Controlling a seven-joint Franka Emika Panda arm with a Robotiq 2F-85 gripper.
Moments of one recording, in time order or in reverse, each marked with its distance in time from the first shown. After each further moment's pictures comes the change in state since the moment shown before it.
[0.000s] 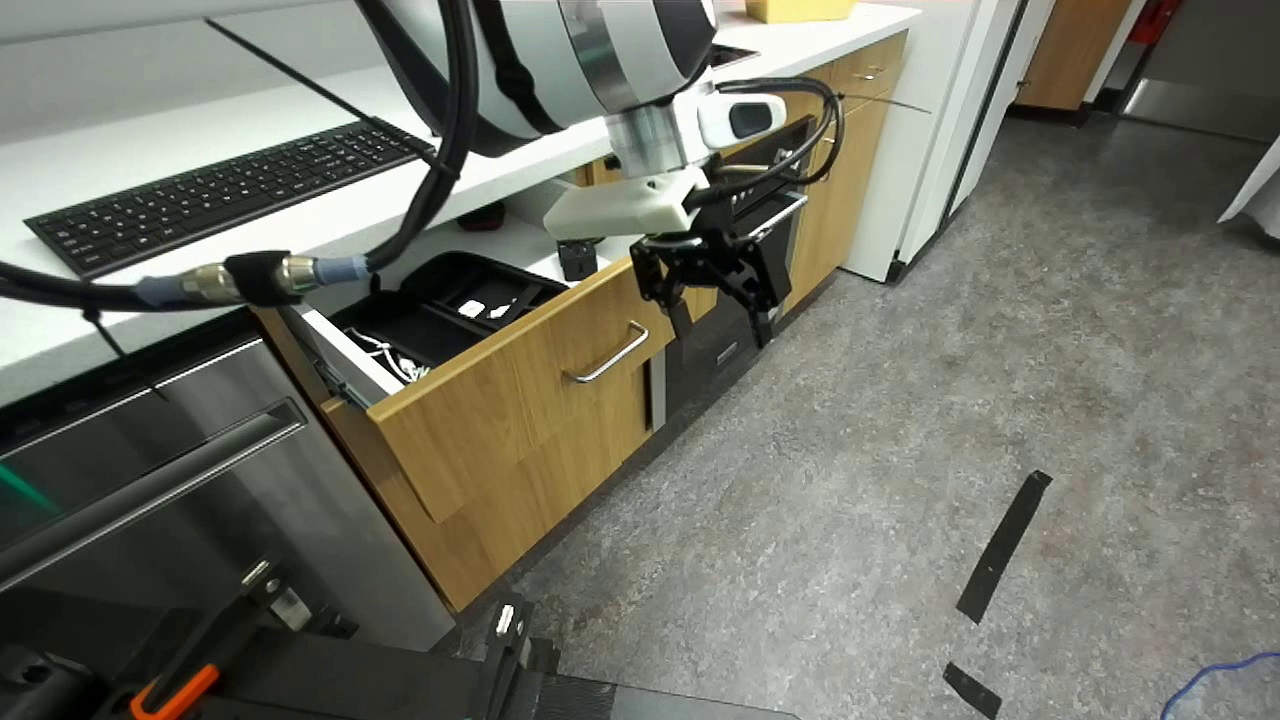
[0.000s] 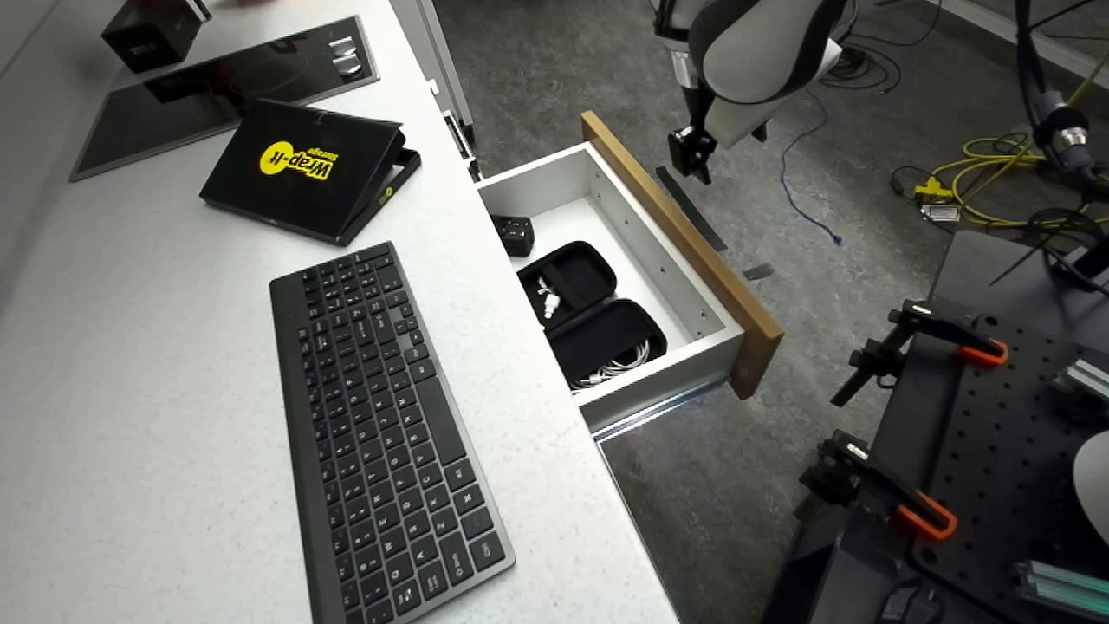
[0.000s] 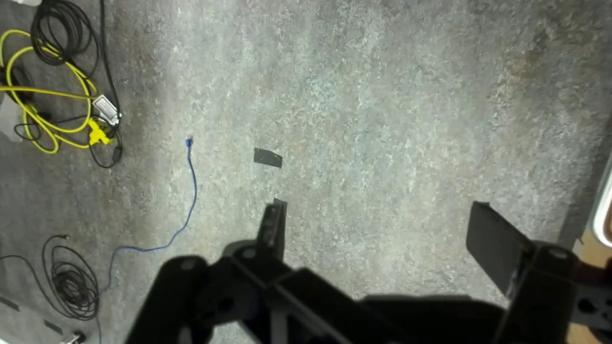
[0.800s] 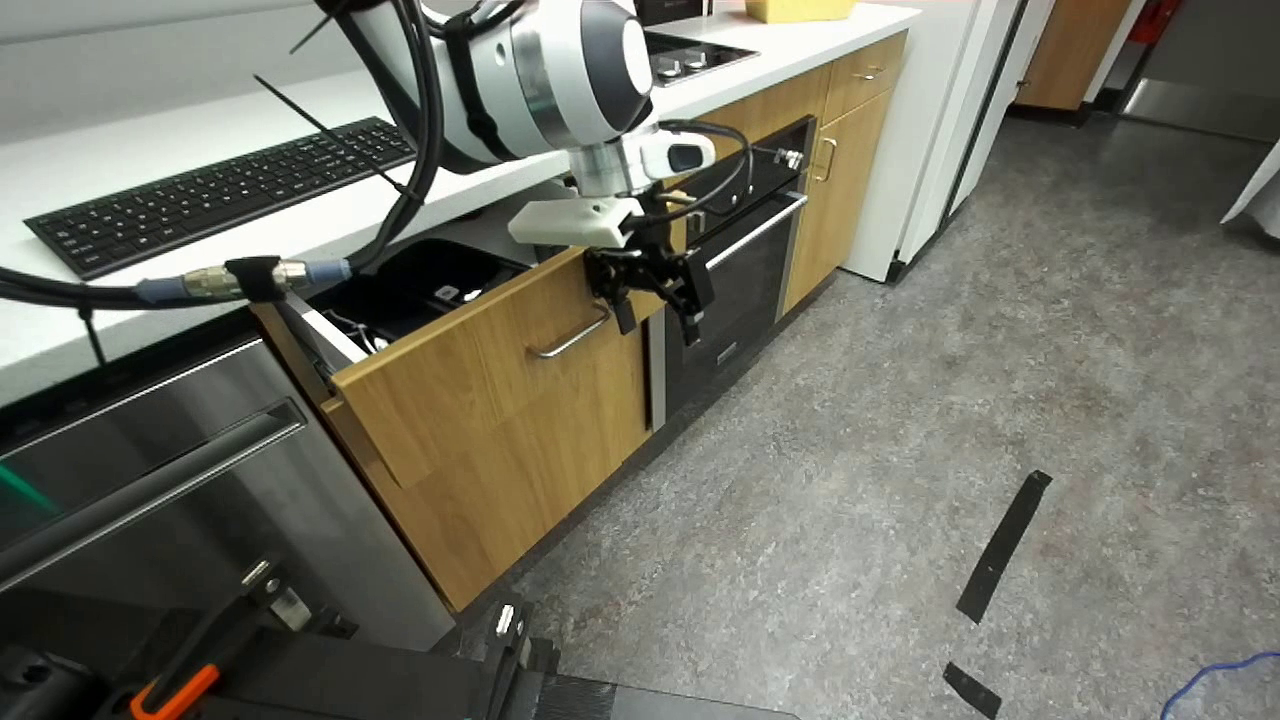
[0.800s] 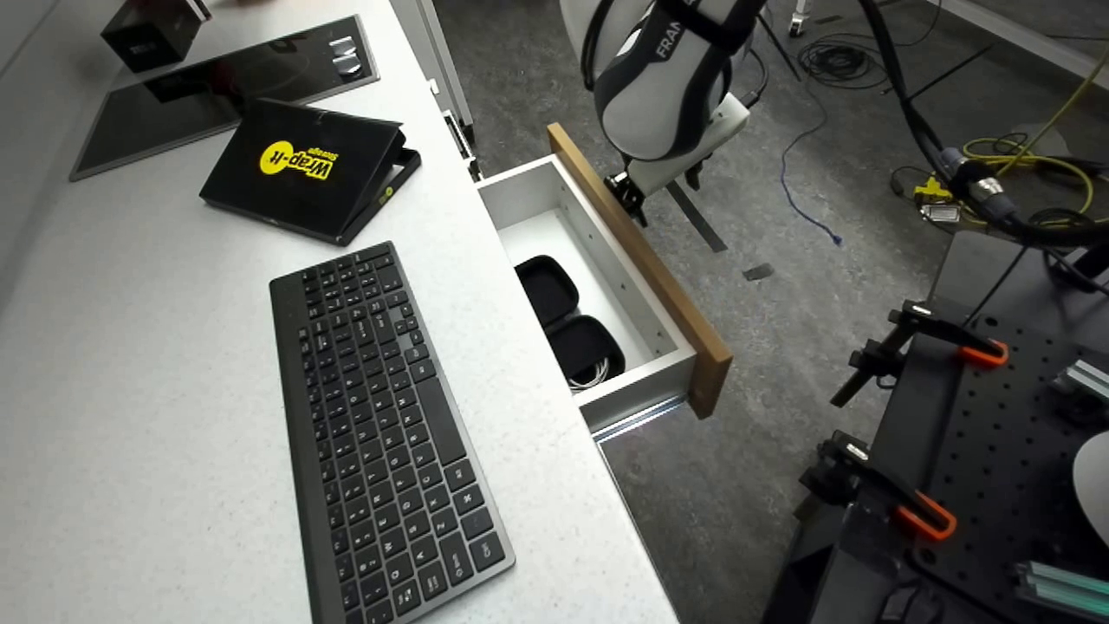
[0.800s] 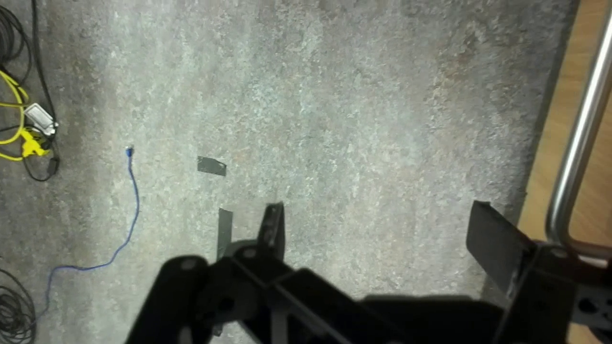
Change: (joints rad) arm 0.070 0.183 0.061 0.176 0.214 -0.014 -0.053
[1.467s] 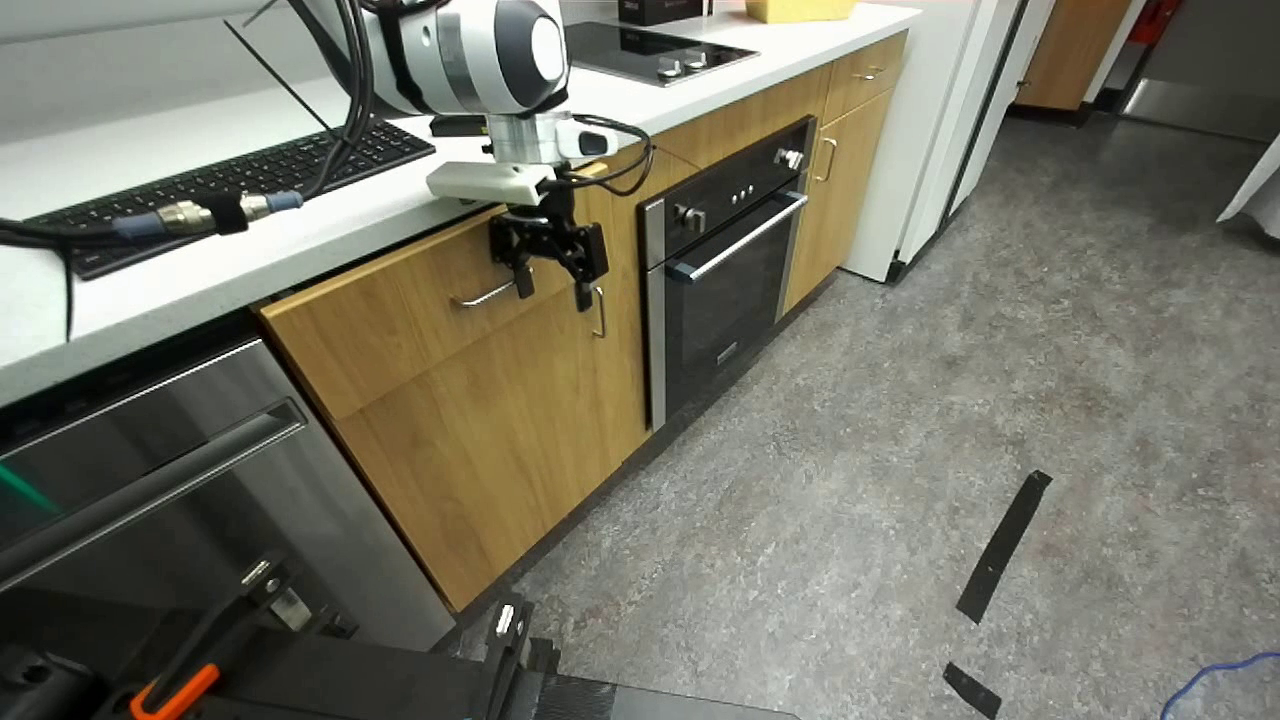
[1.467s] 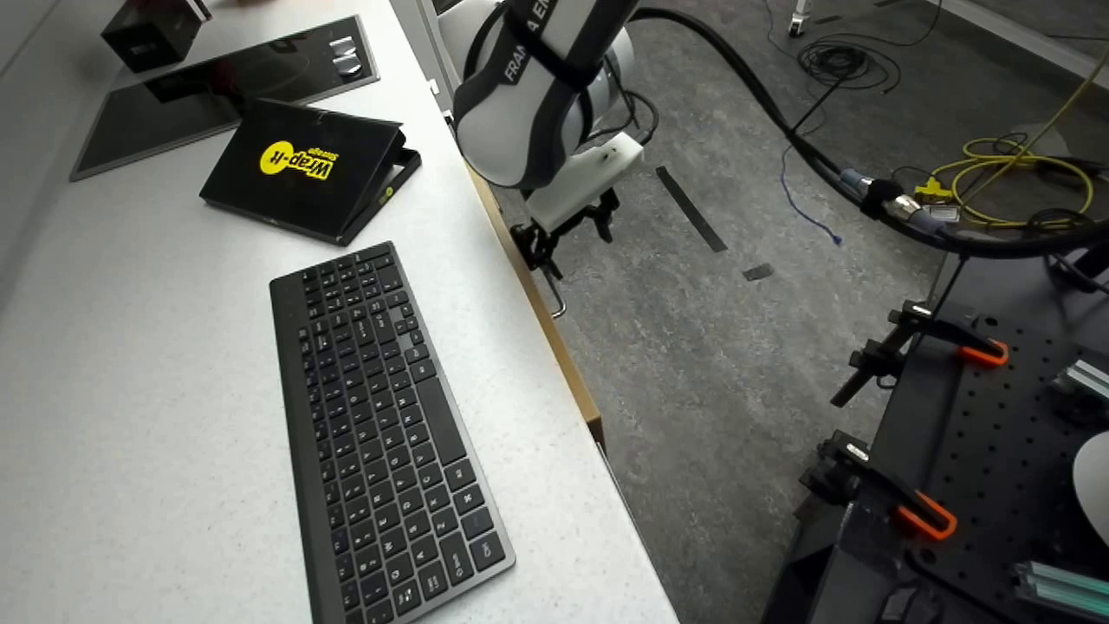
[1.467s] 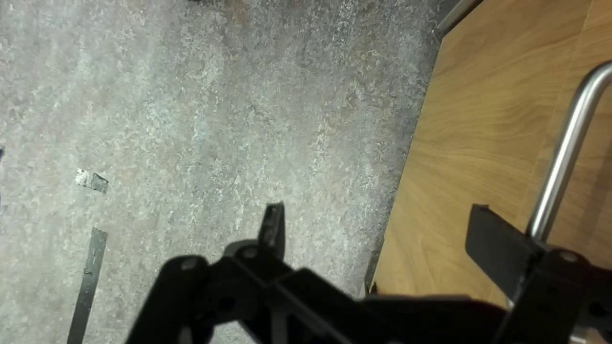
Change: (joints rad) arm 0.024 0.143 0.169 0.288 0.188 -0.225 -0.148
